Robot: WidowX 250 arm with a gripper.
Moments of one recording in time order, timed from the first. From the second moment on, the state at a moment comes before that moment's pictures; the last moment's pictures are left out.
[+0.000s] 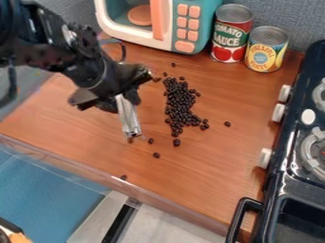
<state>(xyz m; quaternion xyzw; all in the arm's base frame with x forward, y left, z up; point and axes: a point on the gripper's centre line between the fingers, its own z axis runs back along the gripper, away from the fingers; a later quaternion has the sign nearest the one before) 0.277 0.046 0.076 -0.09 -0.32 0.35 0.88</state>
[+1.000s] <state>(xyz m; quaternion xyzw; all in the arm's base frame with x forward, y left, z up) 0.241 0.043 0.035 0.03 -0.17 0.46 0.87</state>
